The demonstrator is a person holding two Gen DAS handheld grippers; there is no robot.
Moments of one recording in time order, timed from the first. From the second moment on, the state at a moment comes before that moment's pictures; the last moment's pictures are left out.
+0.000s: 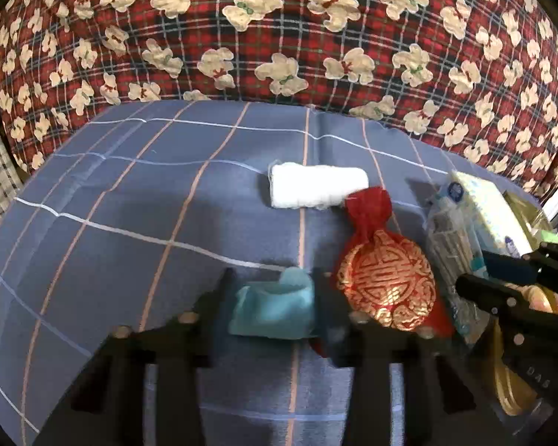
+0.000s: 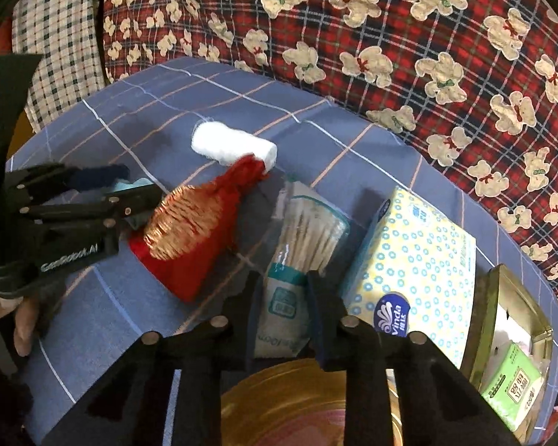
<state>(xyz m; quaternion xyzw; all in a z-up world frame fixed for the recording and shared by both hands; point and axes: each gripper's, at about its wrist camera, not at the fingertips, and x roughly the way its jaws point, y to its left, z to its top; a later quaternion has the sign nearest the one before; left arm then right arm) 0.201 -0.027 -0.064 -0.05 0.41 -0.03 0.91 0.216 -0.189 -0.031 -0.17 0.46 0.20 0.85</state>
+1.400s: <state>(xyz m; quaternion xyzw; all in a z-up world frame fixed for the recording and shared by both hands) 0.176 -0.022 -0.028 -0.09 0.30 -0.05 0.95 0.201 -0.205 -0.001 -0.09 0.36 0.25 0.89</state>
